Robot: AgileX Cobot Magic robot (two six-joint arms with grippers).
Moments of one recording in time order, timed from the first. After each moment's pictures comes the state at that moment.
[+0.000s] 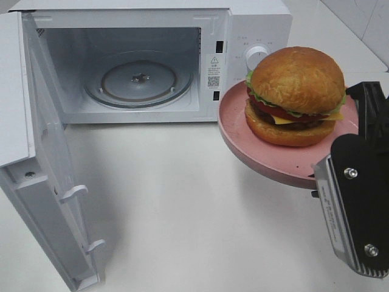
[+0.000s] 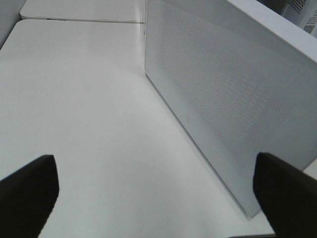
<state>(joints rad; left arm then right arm) -0.04 0.00 -0.52 -0.10 1.08 0.03 0.87 0.96 -0.54 -0.45 0.56 -0.66</state>
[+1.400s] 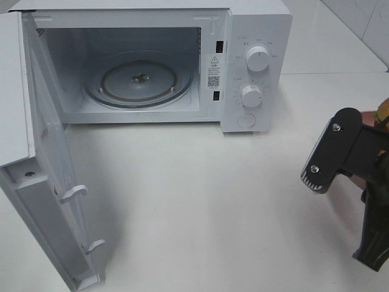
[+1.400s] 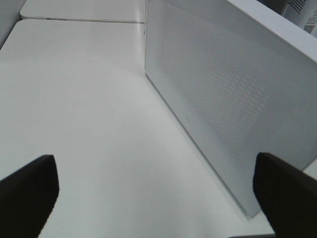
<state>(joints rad) -0.04 0.00 -0.52 -0.10 1.08 0.03 0.87 1.23 -0.54 -0.77 0.89 0.43</state>
